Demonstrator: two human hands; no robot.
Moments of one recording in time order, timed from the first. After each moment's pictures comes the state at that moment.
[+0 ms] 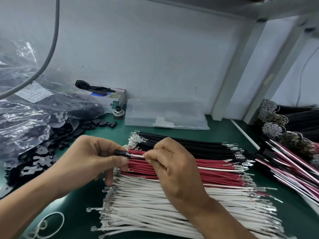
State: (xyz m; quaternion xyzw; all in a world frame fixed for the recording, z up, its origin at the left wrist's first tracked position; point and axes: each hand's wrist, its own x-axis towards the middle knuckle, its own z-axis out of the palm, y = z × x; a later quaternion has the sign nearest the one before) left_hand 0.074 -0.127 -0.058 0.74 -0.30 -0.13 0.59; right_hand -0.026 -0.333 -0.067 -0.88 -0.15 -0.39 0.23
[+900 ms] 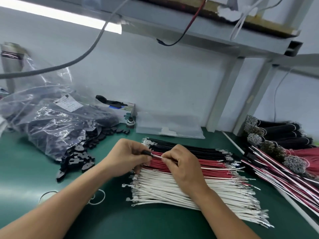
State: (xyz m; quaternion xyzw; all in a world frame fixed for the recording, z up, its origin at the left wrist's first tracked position) left_hand 0.059 -0.135 -0.057 0.75 -0.34 -0.10 0.55; right_hand -0.042 -0.327 -0.068 -0.92 -0.04 -0.33 0.22
